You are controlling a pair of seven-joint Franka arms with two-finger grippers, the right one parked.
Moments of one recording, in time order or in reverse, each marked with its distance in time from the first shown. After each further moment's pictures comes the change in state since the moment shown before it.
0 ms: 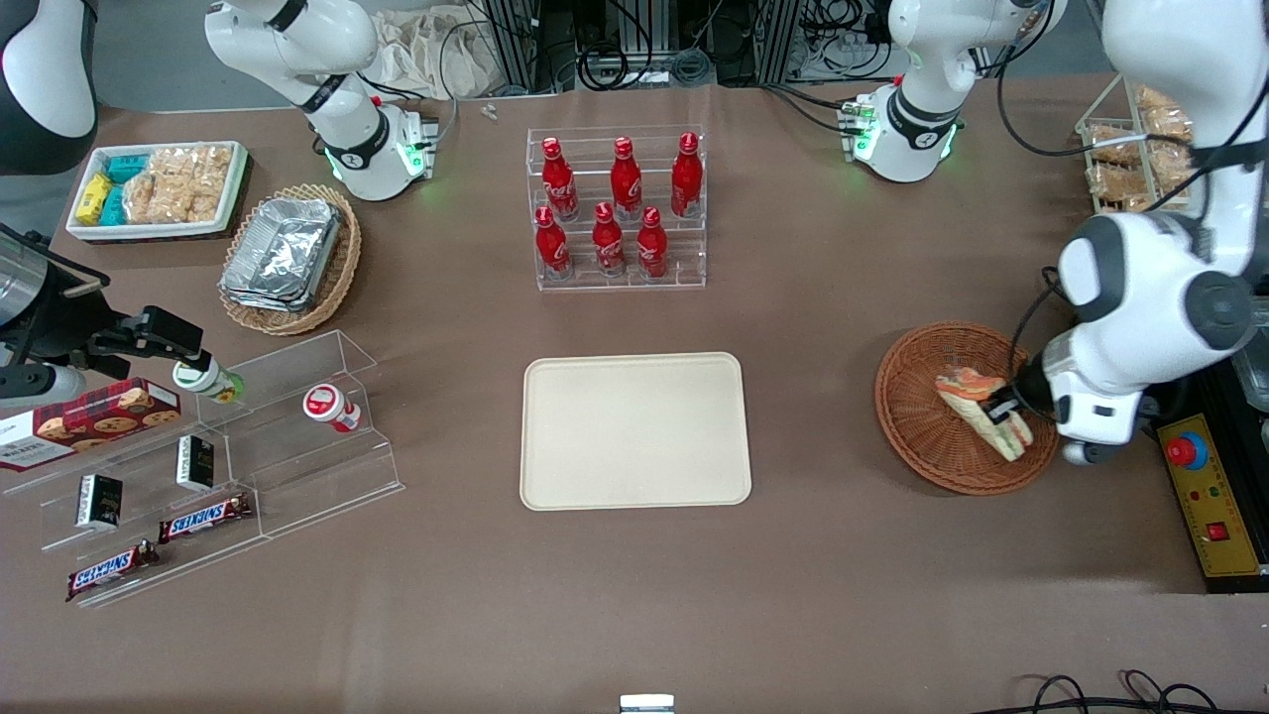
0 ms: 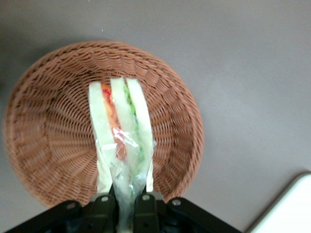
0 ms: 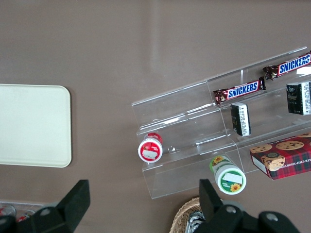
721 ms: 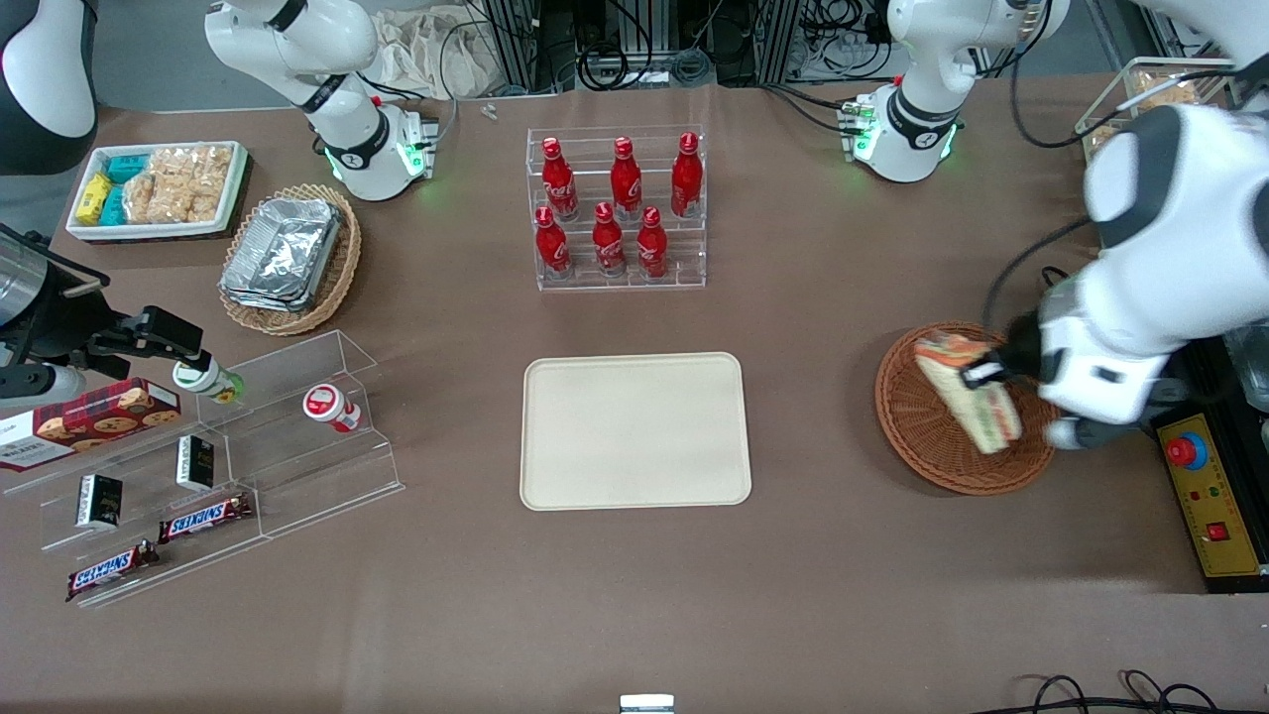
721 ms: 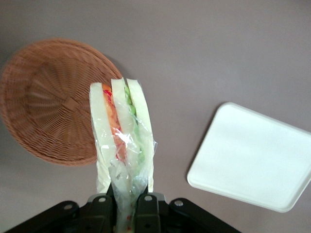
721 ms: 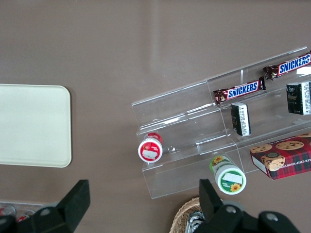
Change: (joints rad) arm -0.182 0.031 -0.048 0.374 0.000 -0.364 -0.020
